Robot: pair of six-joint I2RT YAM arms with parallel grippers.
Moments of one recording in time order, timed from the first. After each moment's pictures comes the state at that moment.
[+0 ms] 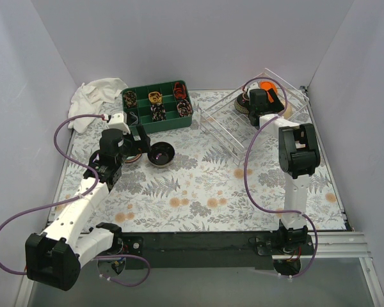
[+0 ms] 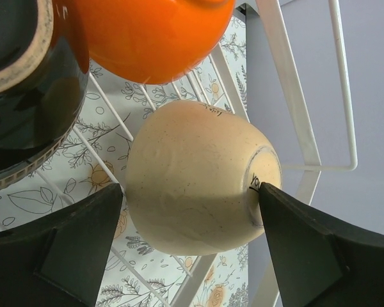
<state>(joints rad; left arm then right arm) -0.27 1.00 0.74 -0.12 -0.12 -0.31 0.20 2.15 1.50 0.11 0.65 -0.58</state>
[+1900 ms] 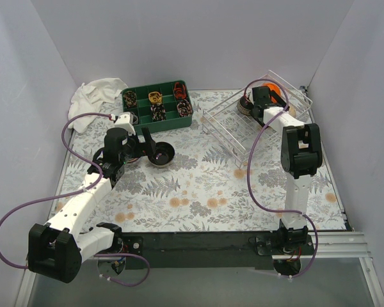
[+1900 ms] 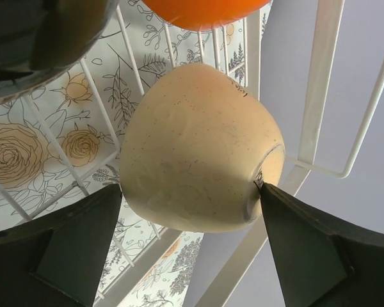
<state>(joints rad) -0.28 1.07 0.74 -0.12 -0.04 -0.31 0.18 2.14 1.63 -0.31 0.62 -0.67</state>
